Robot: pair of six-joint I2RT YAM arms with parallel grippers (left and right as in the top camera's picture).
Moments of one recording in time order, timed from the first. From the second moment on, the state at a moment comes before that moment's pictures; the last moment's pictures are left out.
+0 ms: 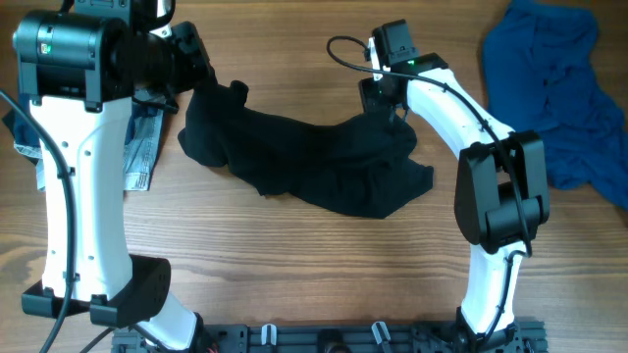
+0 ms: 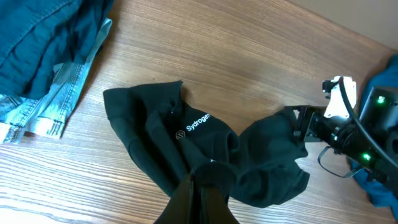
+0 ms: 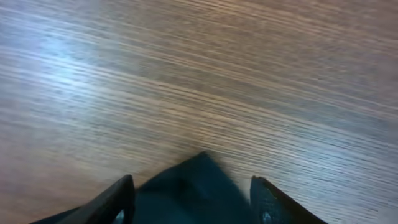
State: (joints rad) left arm -0.17 1.79 2.41 -1.66 0.03 -0.48; right arm 0.29 2.15 1.65 -0.65 0.07 0.04
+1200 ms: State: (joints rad) left arm -0.17 1.63 2.39 -1.39 -0.17 -0.47; right arm -0.03 1.61 2.13 -1.19 0.00 0.02
